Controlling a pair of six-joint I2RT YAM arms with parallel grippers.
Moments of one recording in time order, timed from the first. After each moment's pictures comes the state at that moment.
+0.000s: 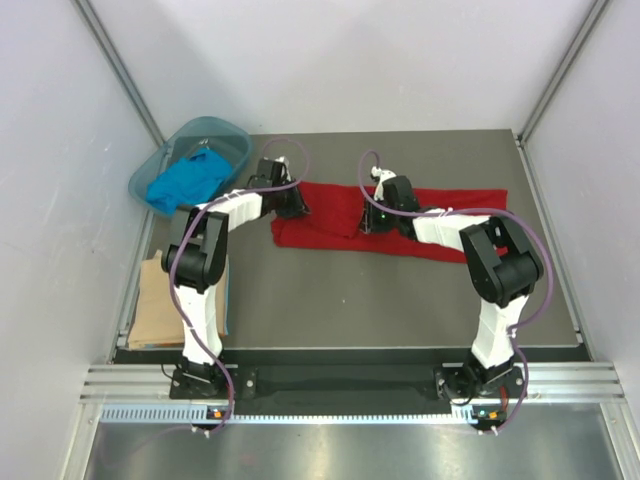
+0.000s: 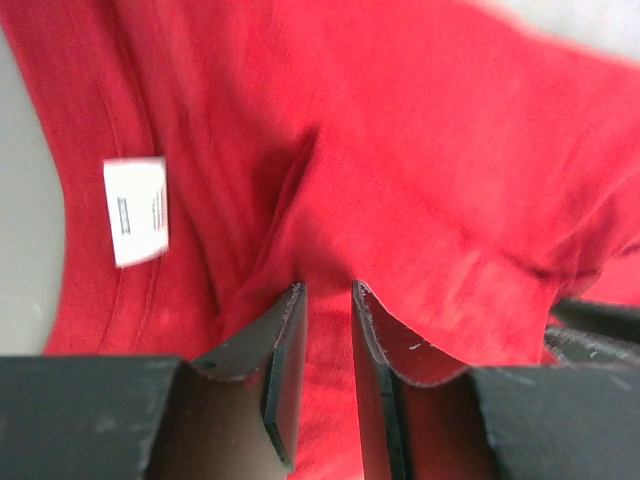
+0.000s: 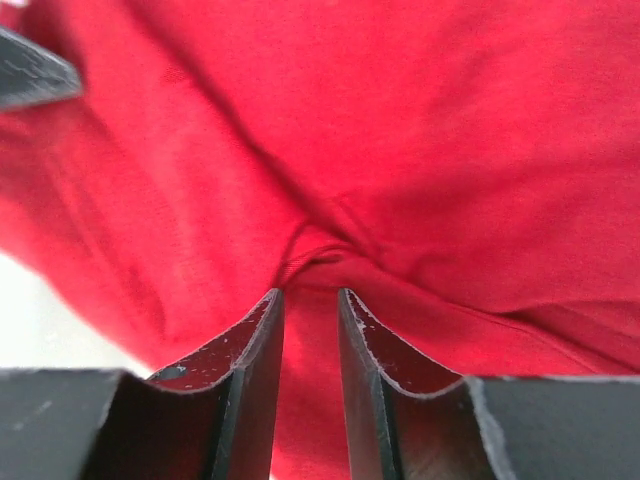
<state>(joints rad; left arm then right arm) -0.28 2.05 1.36 -0.13 0.26 -0.58 0.46 1.90 1.11 0.07 -0.18 0.32</state>
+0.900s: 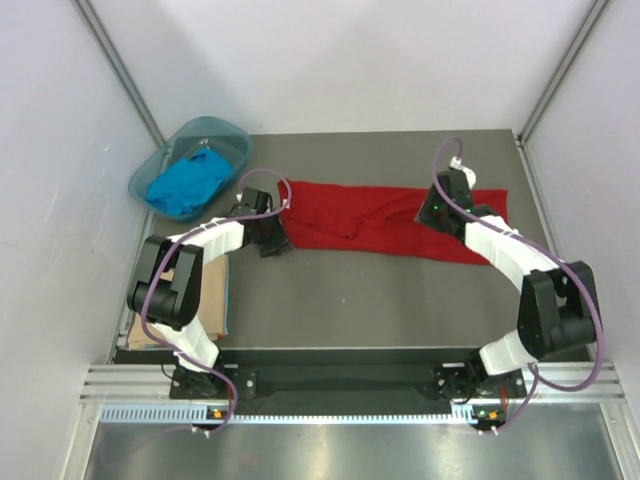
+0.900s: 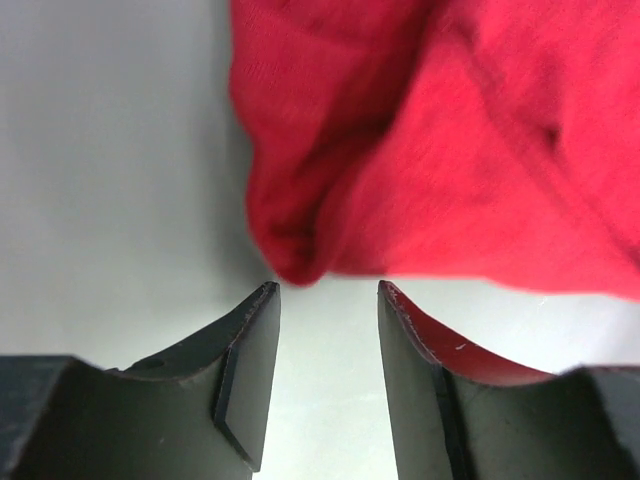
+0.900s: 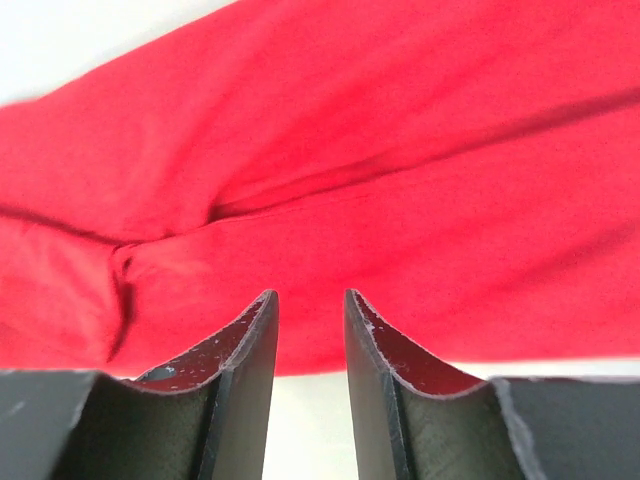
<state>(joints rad) -0.28 1.72 0.99 -0.29 0.14 -0.66 0.28 1.50 1.00 -0.27 0.15 0.61</state>
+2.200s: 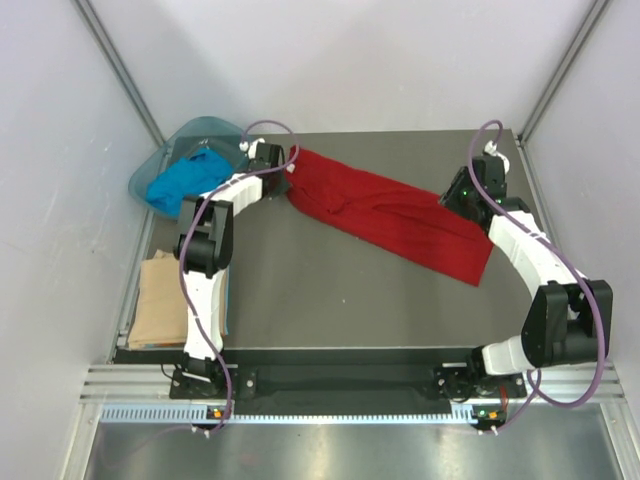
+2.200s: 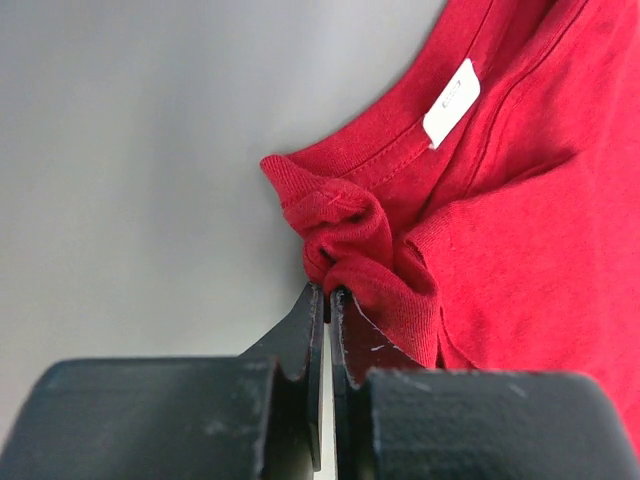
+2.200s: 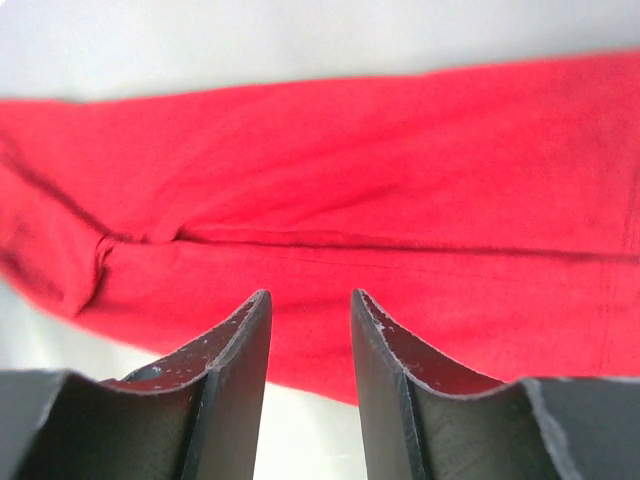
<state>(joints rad) -0.24 2.21 1.62 -0.24 -0.16 -0.65 0.10 1.41 1.06 -0.33 0.07 0.58</state>
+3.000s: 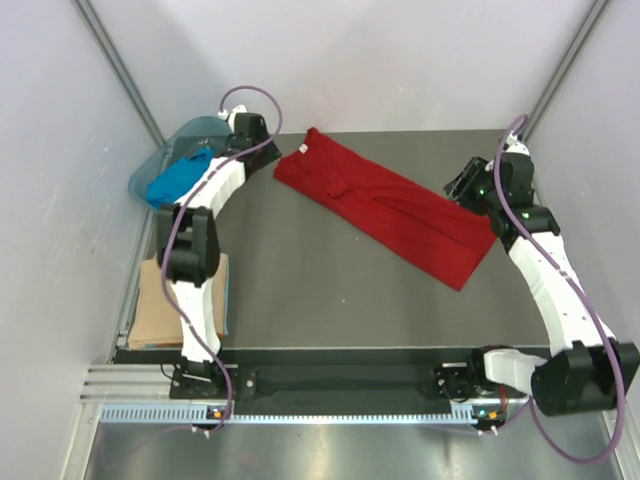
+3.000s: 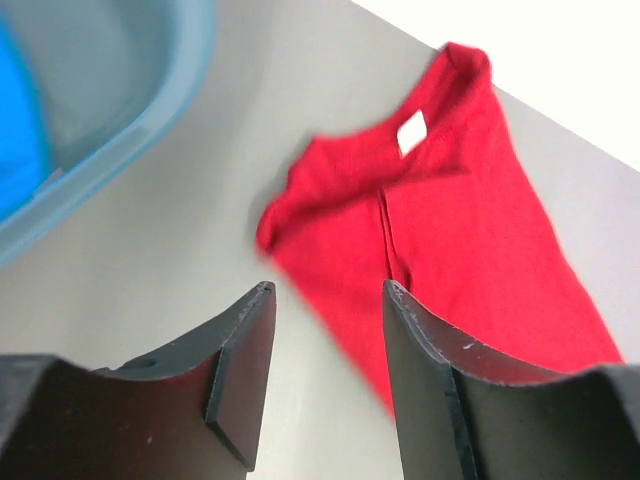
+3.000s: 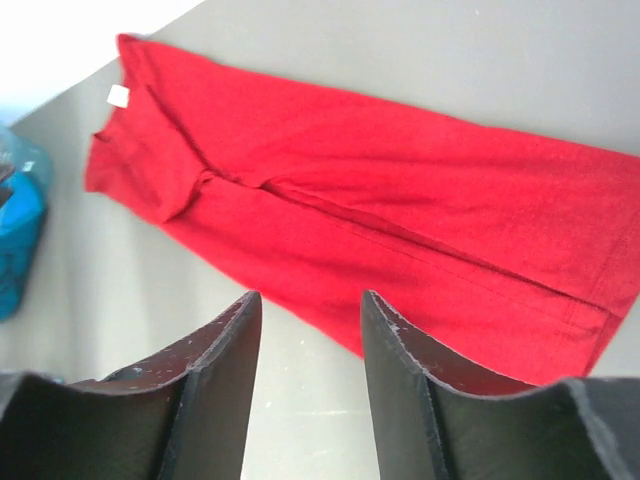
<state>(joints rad) -0.19 2.17 1.84 -0.25 -0.12 -0.62 0.10 1.20 1.11 -0.44 -0.01 0.53</state>
